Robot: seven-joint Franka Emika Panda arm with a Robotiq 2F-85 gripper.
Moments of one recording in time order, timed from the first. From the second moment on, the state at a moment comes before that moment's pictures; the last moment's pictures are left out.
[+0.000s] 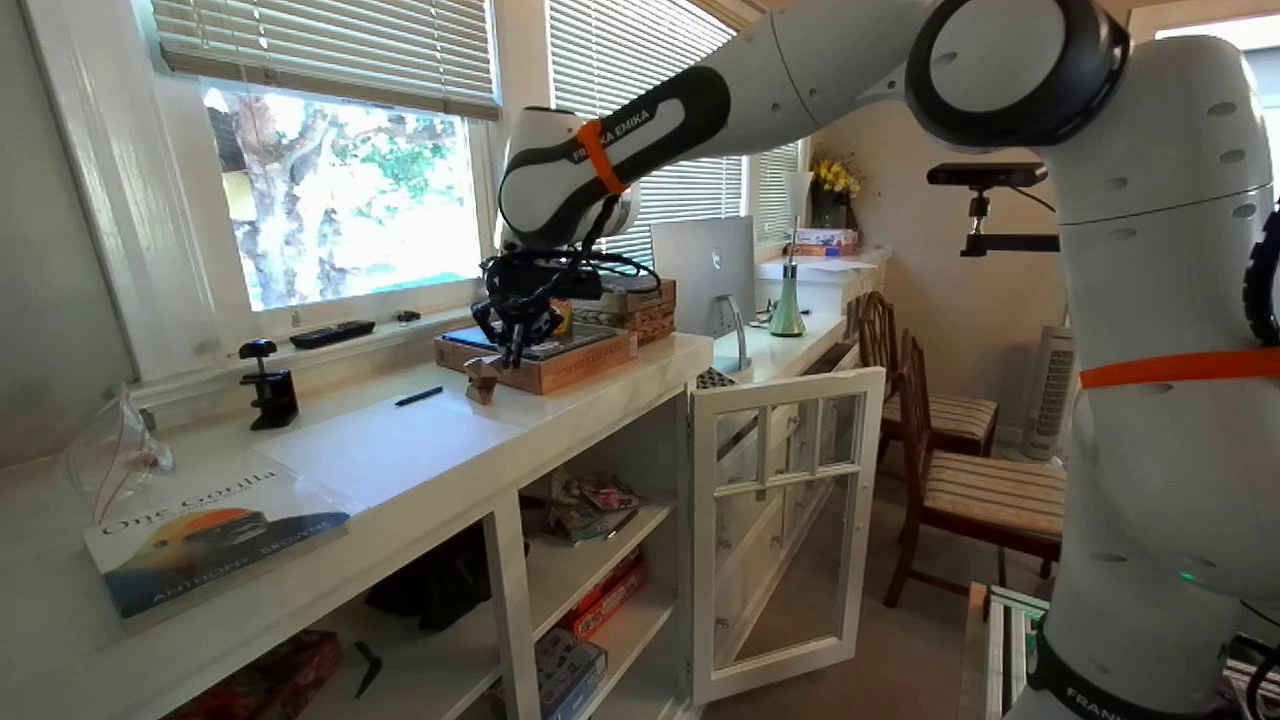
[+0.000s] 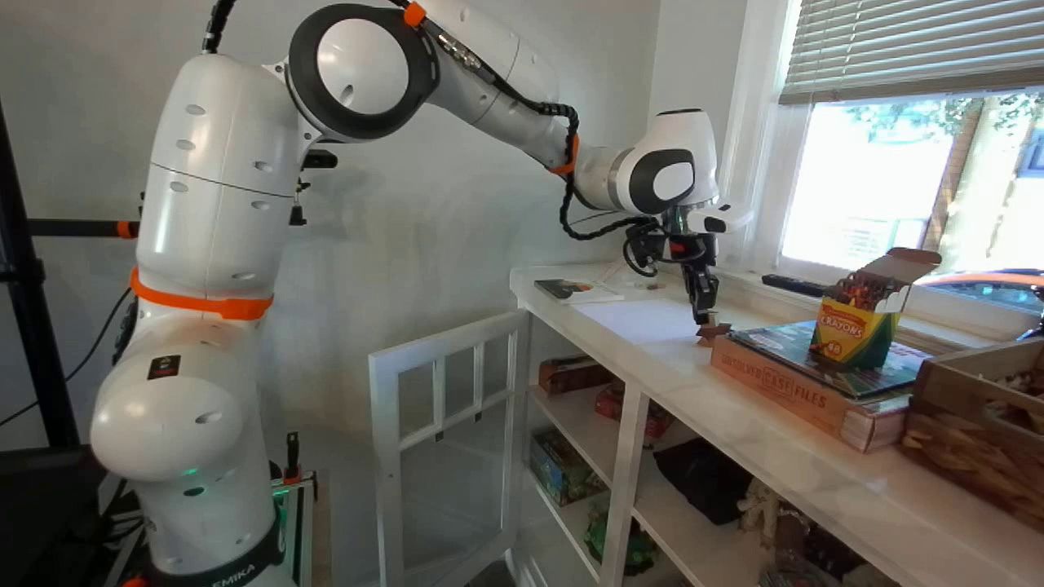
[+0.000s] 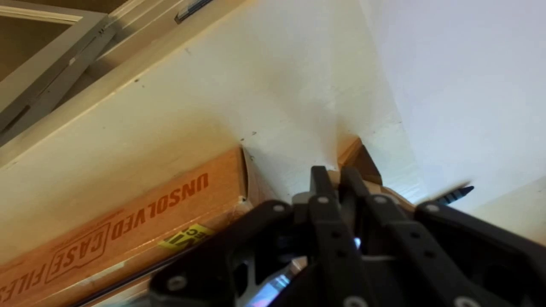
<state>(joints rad) 0.09 0.25 -0.05 -1.72 -0.03 2.32 0.59</state>
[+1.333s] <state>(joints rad) 0.09 0.25 -0.05 -1.71 -0.03 2.29 0.58</state>
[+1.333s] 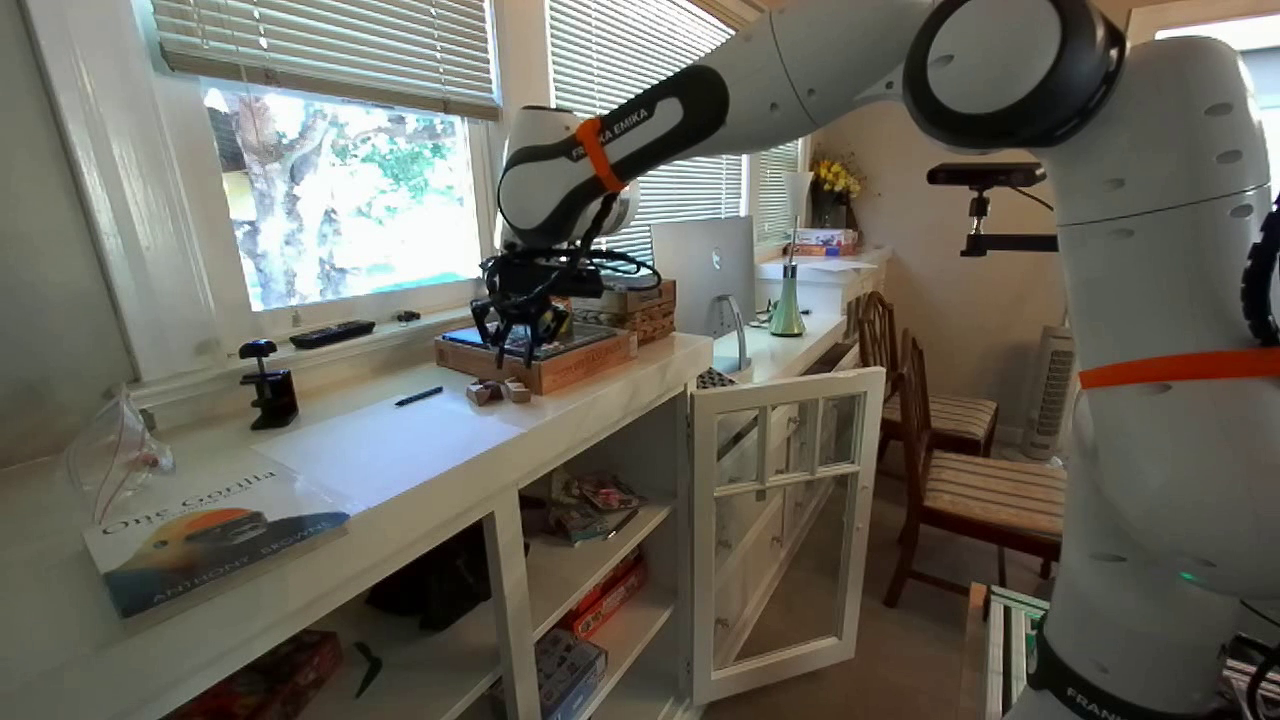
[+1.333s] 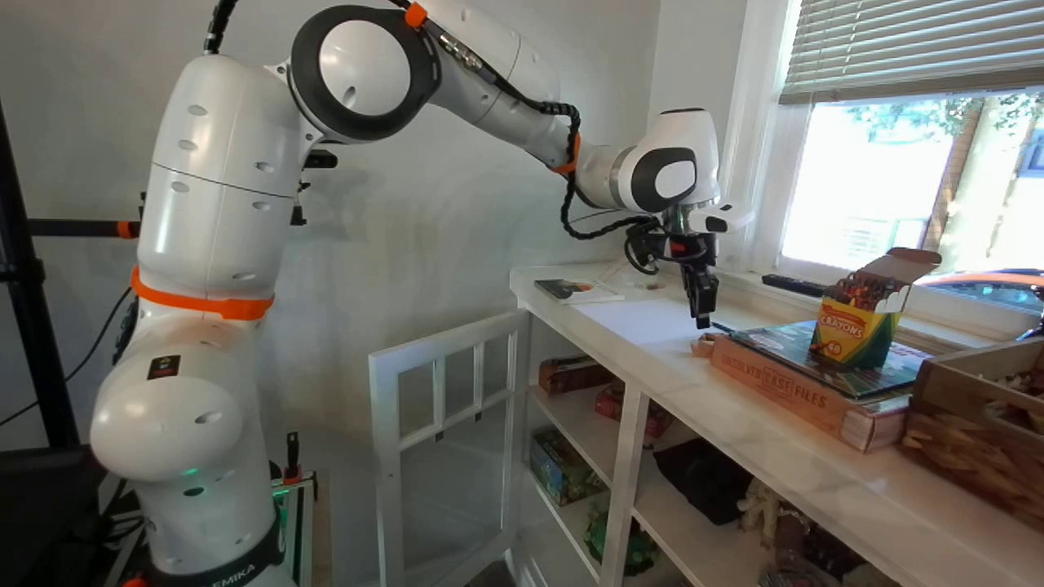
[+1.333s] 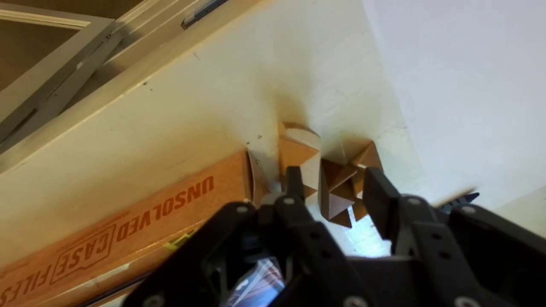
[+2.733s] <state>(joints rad) 0.09 0.29 -0.06 -1.71 -0.12 2.28 0.50</state>
